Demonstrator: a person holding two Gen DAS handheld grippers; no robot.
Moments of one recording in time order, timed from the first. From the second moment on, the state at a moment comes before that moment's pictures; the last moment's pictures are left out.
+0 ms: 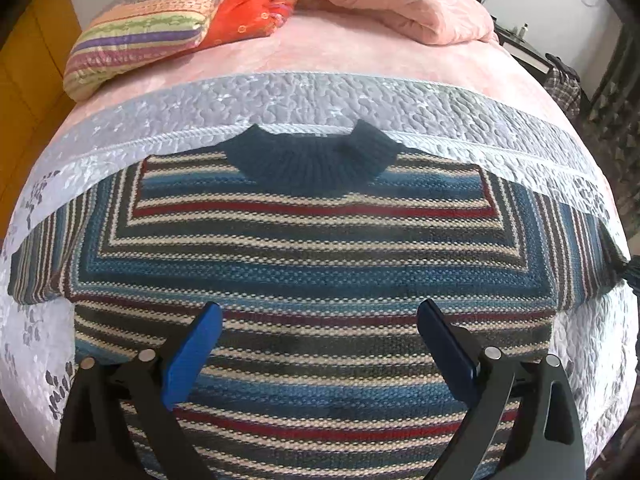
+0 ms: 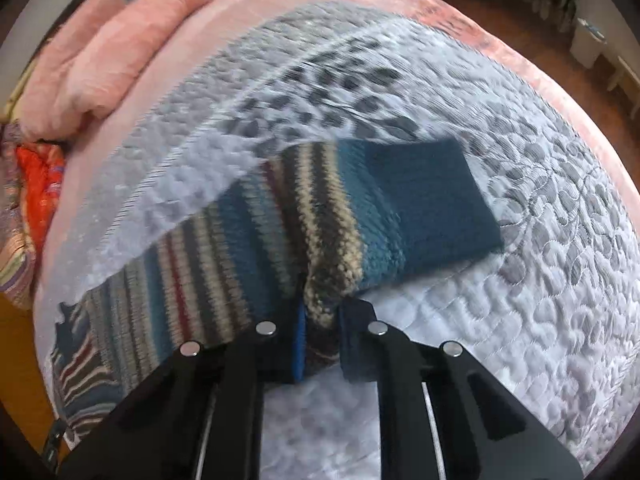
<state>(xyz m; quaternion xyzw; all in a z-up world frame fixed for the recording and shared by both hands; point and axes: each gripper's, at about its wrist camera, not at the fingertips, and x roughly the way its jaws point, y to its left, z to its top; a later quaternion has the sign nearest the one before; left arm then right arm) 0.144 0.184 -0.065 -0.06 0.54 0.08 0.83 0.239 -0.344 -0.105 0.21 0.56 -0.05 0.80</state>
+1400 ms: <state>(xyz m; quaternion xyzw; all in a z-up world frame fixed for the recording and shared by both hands) 0.124 0.250 -0.066 -0.12 0.56 0.06 0.82 0.183 0.007 -0.129 0.07 0.58 0.18 0.79</state>
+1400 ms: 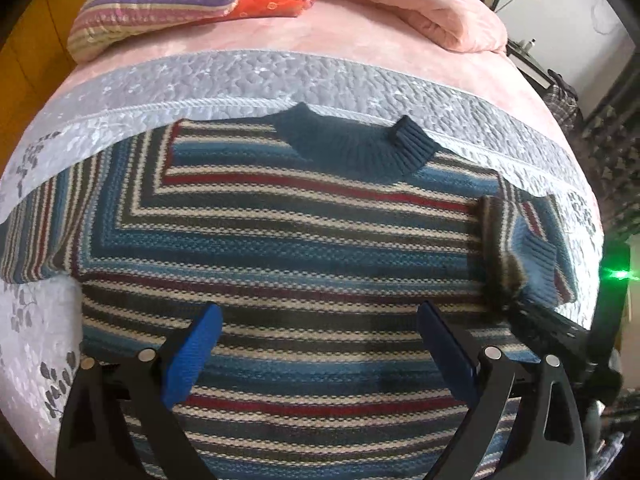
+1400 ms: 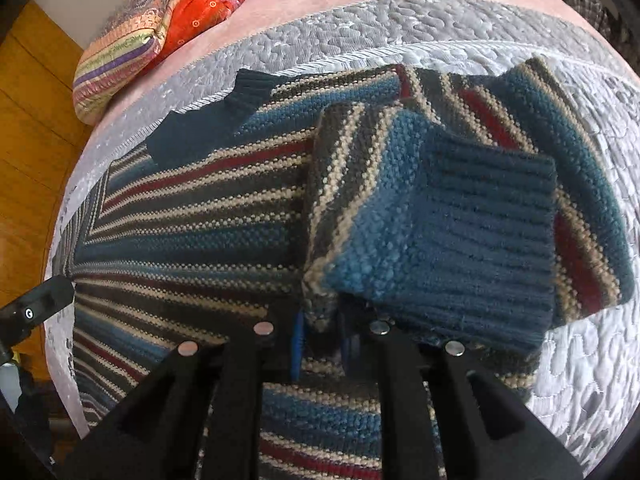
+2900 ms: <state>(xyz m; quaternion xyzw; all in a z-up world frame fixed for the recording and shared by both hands) 0.171 0.212 -0.096 -0.19 0.54 -0.04 0.82 0.166 -0.097 -0.074 0.19 0.53 0.20 0.80</state>
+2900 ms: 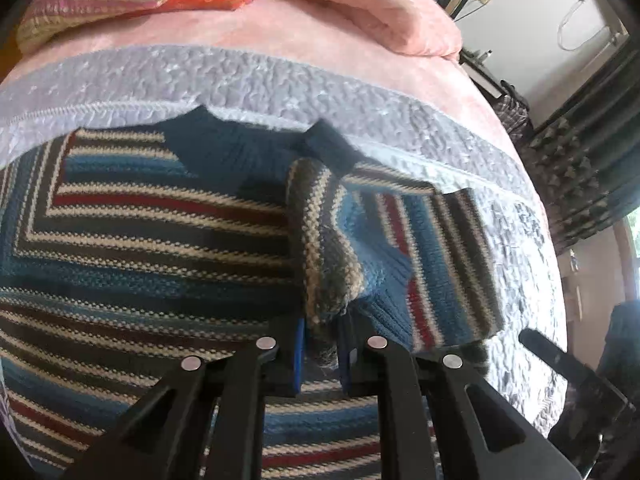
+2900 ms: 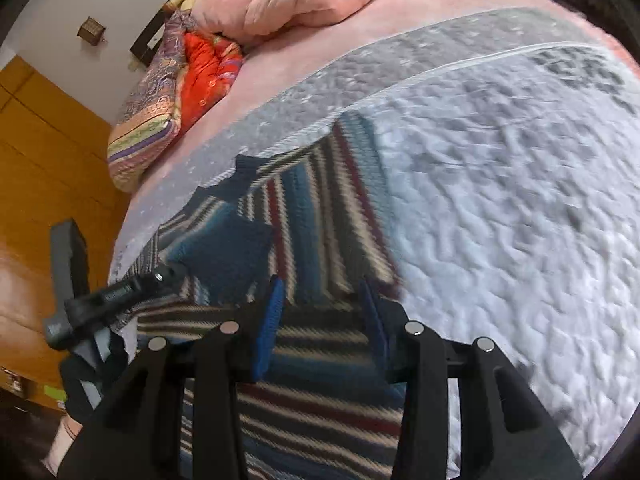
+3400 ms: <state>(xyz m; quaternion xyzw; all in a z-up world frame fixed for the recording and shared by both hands) 0.150 0.239 -0.097 -0.14 0.55 0.00 0.83 0.195 -0.076 -0.117 0.16 0.58 0.17 0.78</state>
